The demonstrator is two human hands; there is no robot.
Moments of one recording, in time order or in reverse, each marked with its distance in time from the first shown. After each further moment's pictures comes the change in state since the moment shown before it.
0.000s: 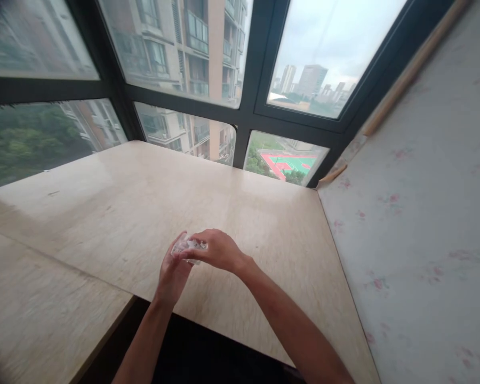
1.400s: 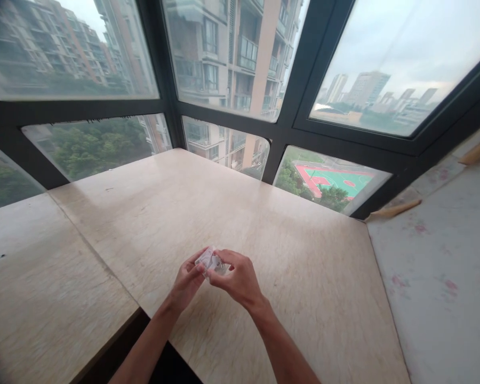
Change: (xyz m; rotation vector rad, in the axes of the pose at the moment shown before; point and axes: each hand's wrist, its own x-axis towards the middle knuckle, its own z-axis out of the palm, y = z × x) left_hand 0.035 -0.012 -0.007 -0.141 0.017 -0.100; right_hand -0.001 0.043 0.010 0.277 0.091 0.149
